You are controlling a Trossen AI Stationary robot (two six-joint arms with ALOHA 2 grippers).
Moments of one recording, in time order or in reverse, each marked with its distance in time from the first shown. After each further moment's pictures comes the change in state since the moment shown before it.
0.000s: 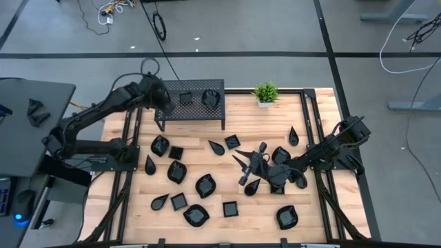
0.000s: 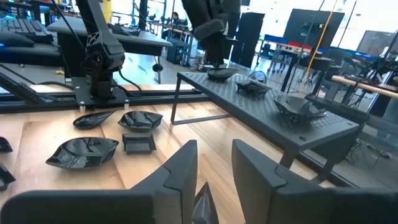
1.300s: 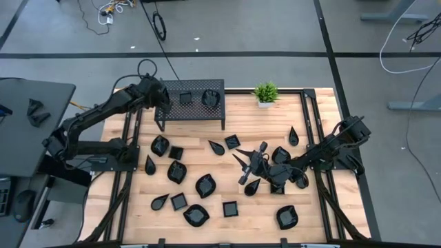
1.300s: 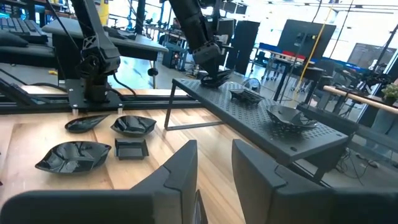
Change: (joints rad) left arm 0.078 0.000 -0.094 0.113 -0.103 0.018; right arm 0.000 0.000 0.000 0.061 0.017 -0.092
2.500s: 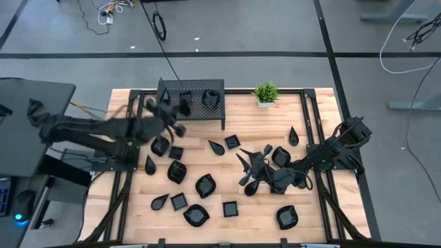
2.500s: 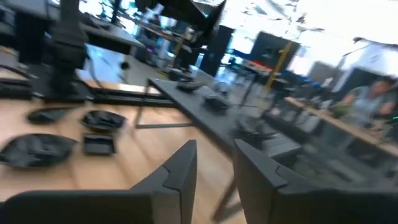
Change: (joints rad) left arm -0.823 -0.134 -0.001 0.314 -0.641 -0.075; right arm 0.057 0.000 0.035 0.008 0.148 -0.154
